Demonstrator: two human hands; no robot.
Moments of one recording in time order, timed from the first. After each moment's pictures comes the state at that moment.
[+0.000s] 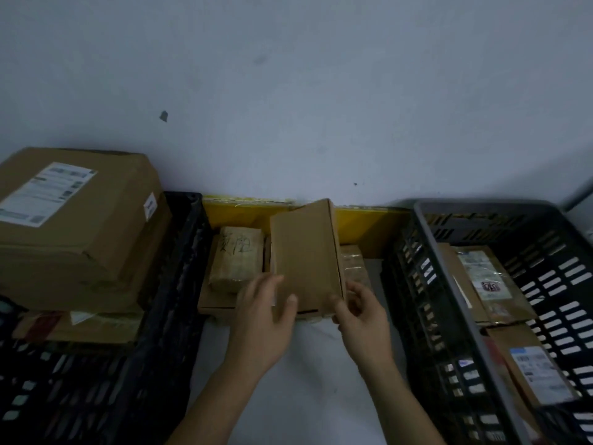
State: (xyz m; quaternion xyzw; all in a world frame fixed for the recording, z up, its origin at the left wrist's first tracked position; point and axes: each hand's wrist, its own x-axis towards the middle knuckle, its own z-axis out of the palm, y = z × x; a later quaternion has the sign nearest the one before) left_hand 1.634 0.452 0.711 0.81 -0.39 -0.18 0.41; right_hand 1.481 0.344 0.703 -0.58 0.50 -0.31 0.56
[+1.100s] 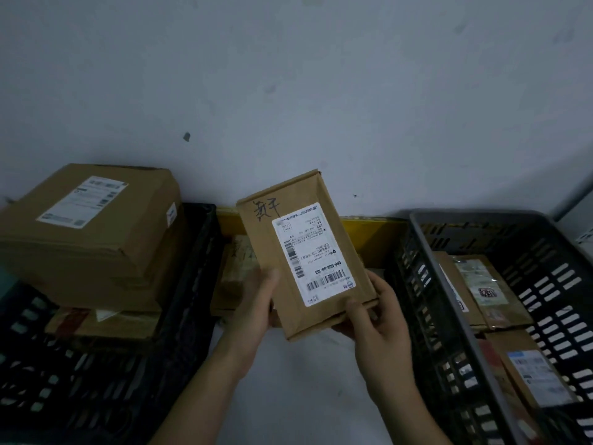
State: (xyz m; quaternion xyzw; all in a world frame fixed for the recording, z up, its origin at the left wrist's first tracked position) left_hand 1.617 0.484 0.809 0.64 -0.20 -0.41 0.62; right_hand 1.454 0.397 0.785 -0.54 0.38 -0.42 0.62
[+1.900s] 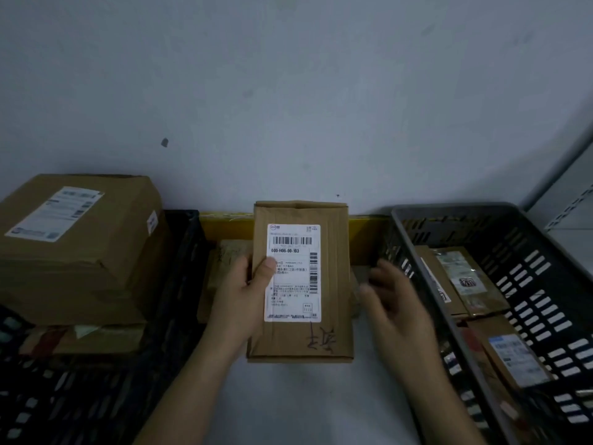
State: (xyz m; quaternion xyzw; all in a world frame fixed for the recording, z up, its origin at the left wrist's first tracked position) left_hand 1.631 0.465 0.815 0.67 -0.24 -0.33 0.62; right_hand 1.417 0.375 0.810 -0.70 0.44 -0.37 0.43
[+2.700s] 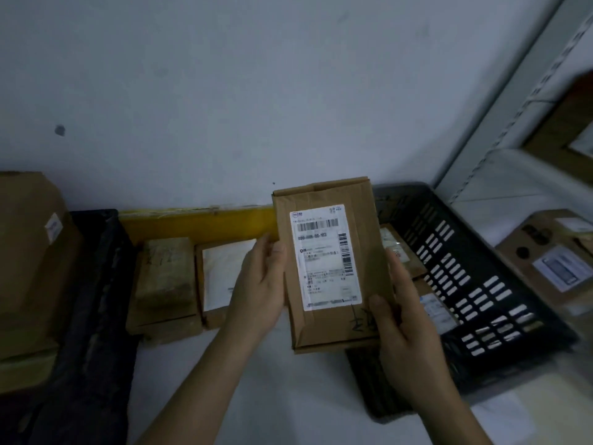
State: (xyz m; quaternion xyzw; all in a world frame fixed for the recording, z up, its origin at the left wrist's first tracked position) left_hand 1.555 0.420 0.818 0.65 -0.38 -0.35 0.56; right_hand 1.337 0.401 0.822 -0.71 0.47 -0.39 0.36
